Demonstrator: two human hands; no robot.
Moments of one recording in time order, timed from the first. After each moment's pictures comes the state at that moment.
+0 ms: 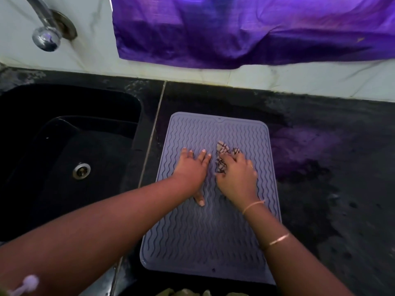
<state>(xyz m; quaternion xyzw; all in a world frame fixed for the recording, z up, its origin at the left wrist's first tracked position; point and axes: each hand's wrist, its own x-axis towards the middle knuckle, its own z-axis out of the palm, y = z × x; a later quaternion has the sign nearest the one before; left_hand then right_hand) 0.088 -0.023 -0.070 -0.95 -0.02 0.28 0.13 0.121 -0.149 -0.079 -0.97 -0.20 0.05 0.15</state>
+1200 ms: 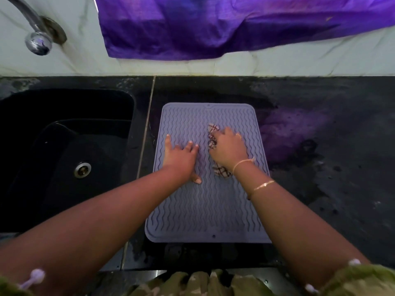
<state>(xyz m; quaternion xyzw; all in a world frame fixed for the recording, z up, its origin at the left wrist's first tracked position) 0.055 -0.027 -0.066 -0.96 -0.07 0.23 0.12 0.134 -0.145 -0.072 -0.96 -0.22 0.10 0.11</state>
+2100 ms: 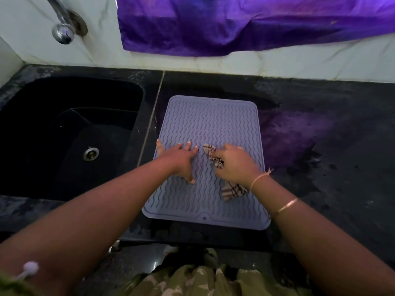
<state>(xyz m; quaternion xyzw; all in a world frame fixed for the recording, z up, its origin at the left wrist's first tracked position) 0.023 -0.034 -0.059 -0.94 -0.12 0.31 -0.02 0.092 -0.203 -0.064 -0.91 -0.38 0.17 0.09</state>
